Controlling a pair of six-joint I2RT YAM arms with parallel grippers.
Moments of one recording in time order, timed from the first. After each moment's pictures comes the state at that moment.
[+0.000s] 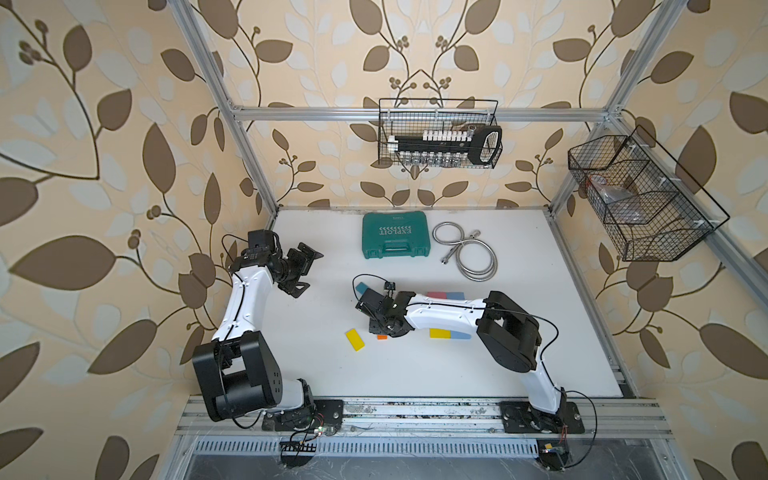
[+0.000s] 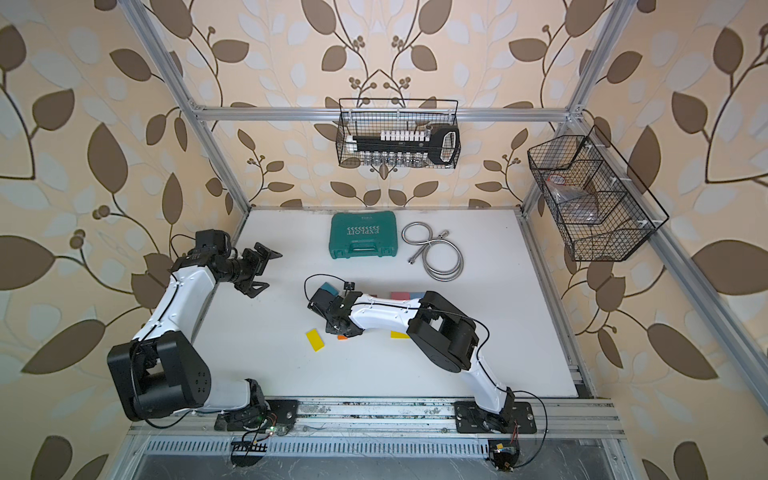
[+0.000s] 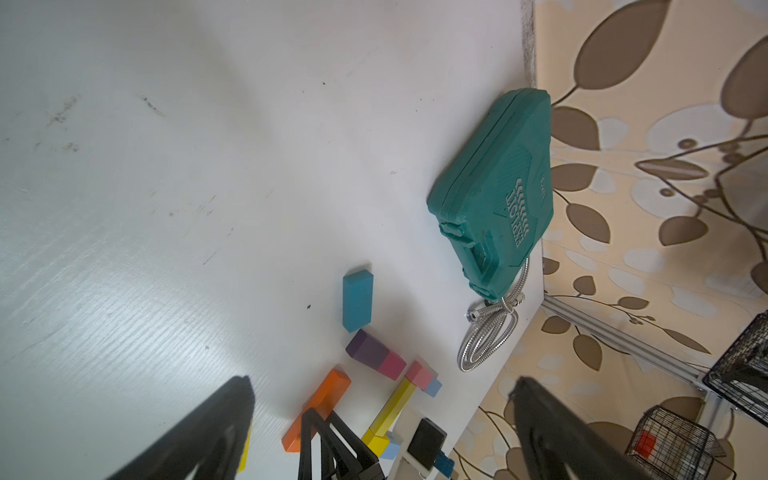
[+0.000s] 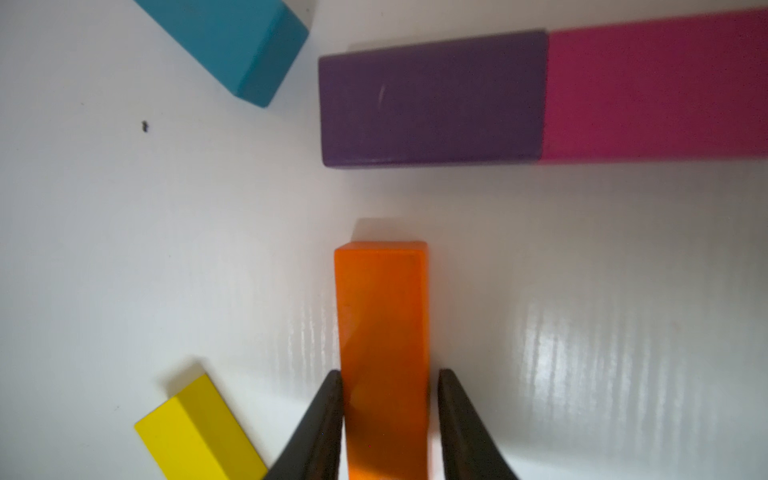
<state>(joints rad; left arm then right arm) 0.29 1.39 1.11 -0.76 0.55 -0.84 1.07 2.14 1.56 -0.64 0.22 1.12</state>
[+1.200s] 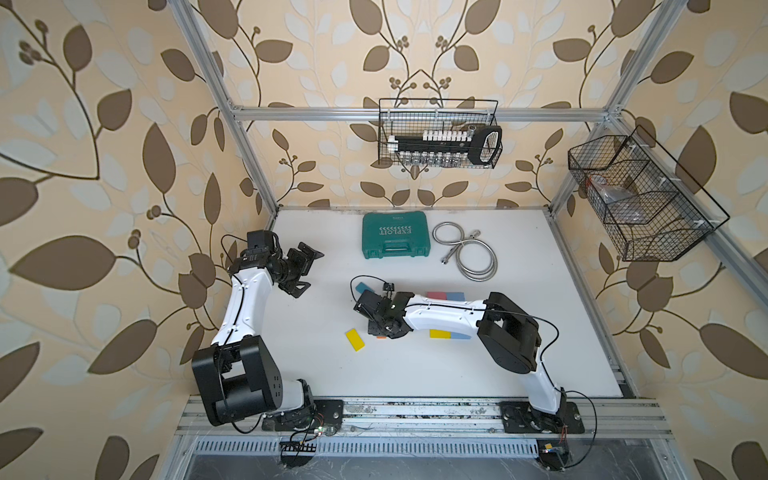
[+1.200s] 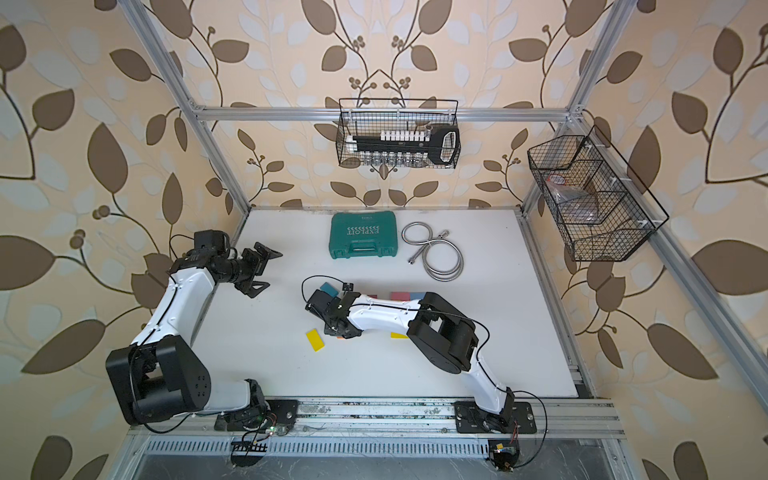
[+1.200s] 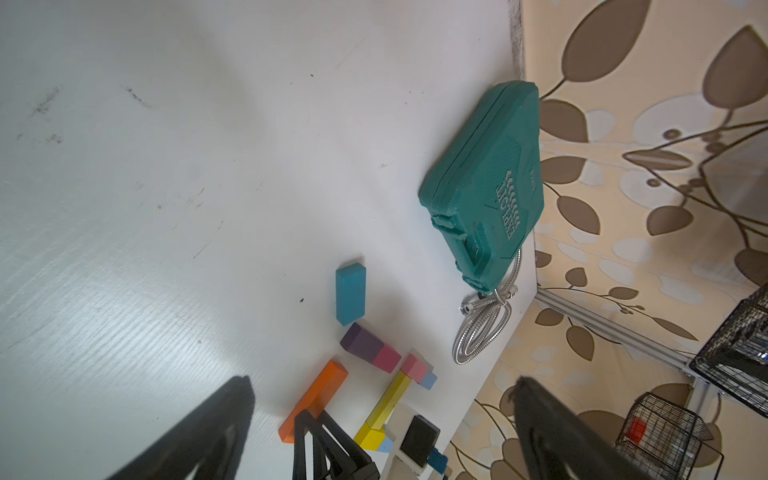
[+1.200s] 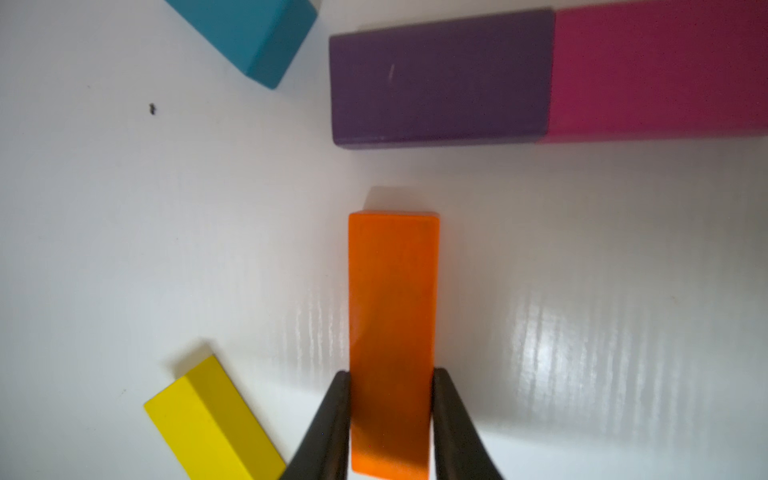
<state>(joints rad) 0.29 1.37 1.11 -0.76 0.57 -0.84 1.08 2.14 1.57 -0.67 0.22 1.13</state>
